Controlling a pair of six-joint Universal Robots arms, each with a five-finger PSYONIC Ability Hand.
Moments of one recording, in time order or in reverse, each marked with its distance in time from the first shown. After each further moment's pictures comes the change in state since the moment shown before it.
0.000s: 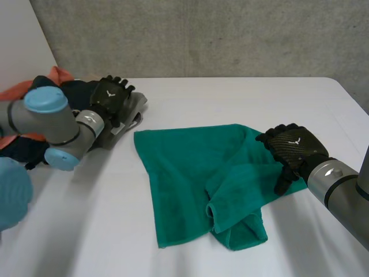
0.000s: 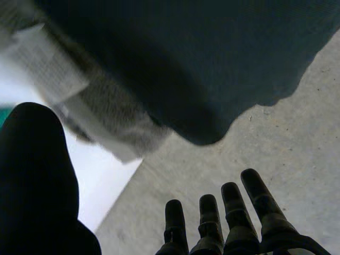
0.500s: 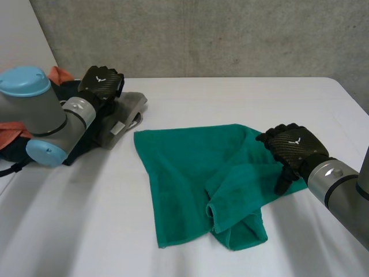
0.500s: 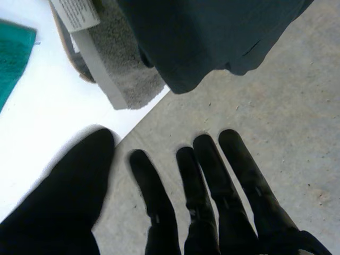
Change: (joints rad) left arm -0.007 0.254 -0.201 -0.035 -0.025 -0.242; right arm 0.000 -0.001 0.000 0.000 0.000 0.000; left_hand 0.812 0.734 0.720 0.719 0.712; right_hand 0.000 0.000 0.000 0.000 0.000
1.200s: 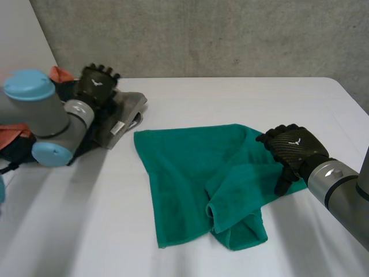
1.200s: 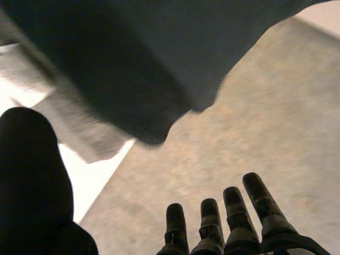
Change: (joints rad) left arm -0.005 -0.060 0.034 0.015 -0.105 0.227; right arm 0.000 -0.001 0.003 0.001 0.001 0.000; left_hand -0.846 -0.771 -0.759 -0.757 -0.733; right_hand 0.000 0.000 0.000 0.000 0.000
